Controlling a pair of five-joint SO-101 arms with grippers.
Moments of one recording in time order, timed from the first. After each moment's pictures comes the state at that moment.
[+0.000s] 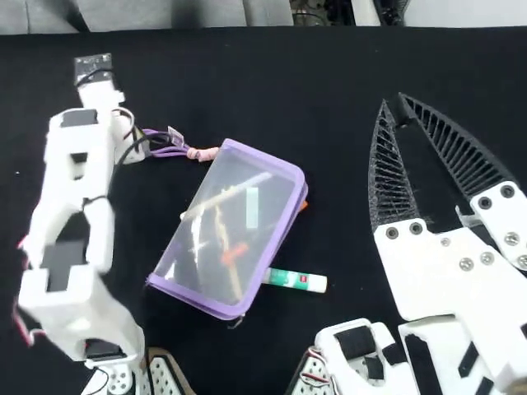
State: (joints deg) left arm -12.6 11.8 2.1 60.6 2.8; right arm -13.5 -55.9 -17.1 69.1 19.3
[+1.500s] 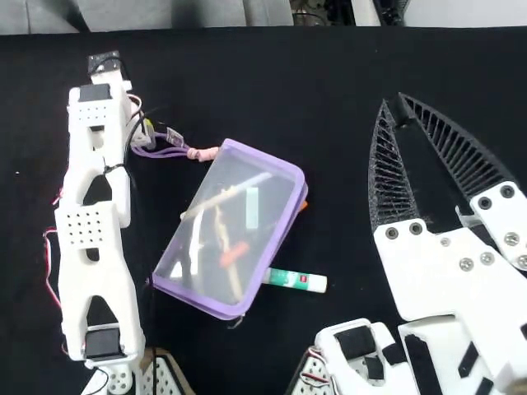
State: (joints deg) left arm -12.6 56.0 -53.8 81.7 6.3; right arm -13.5 -55.9 -17.1 69.1 19.3
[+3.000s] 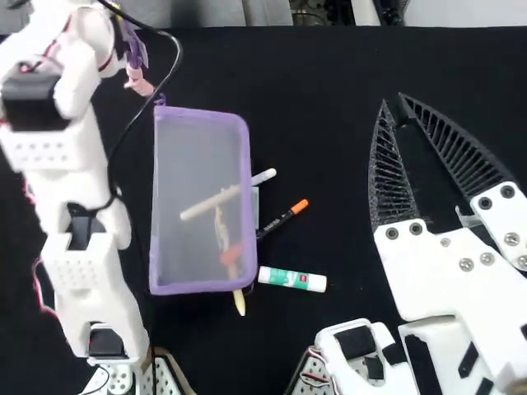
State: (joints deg) left arm -6.4 24.9 -92.9 95.0 4.4; right arm -13.5 -55.9 -17.1 69.1 19.3
